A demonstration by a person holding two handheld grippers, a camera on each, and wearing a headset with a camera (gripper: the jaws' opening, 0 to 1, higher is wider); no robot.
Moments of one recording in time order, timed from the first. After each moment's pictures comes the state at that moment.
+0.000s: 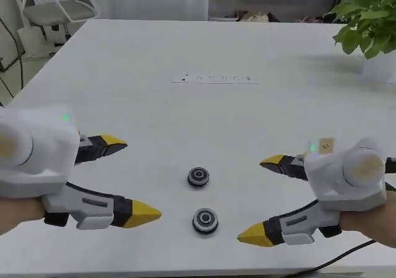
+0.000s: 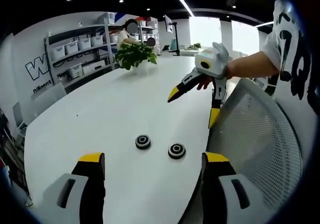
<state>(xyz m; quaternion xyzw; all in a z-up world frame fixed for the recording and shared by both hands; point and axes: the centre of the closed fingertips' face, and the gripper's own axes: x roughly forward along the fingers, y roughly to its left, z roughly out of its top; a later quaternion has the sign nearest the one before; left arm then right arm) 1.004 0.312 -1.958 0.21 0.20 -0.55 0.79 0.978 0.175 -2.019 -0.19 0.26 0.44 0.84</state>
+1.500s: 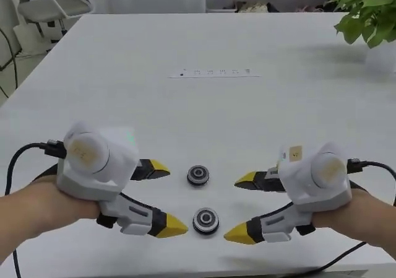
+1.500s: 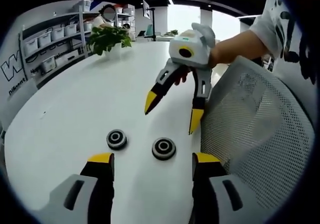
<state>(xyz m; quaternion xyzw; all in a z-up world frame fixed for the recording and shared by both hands) 0.999 0.262 -2.023 0.24 0.25 -0.62 0.70 0.982 0.199 -2.059 -0.18 0.28 0.50 0.80</state>
